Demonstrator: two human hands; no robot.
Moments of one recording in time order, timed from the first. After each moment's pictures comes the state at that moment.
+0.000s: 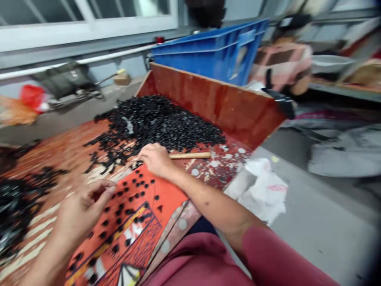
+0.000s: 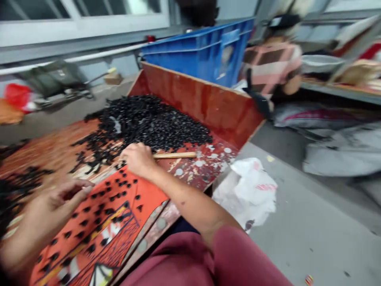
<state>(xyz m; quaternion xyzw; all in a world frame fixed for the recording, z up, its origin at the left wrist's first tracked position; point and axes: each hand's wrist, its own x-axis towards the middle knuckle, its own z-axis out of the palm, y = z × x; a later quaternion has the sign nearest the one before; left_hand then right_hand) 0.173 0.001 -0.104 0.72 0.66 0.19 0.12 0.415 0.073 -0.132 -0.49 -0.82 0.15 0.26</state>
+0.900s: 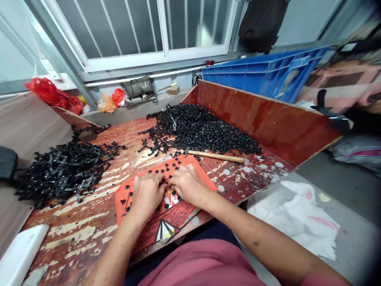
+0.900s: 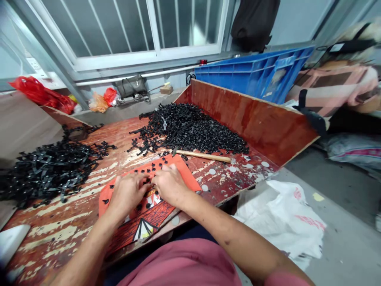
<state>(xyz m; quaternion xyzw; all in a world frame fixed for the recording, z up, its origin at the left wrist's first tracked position) 0.191 -0.066 -0.123 0.75 0.66 0.08 -0.01 0.370 -0.039 -0.134 -0.38 -0.90 0.07 0.18</state>
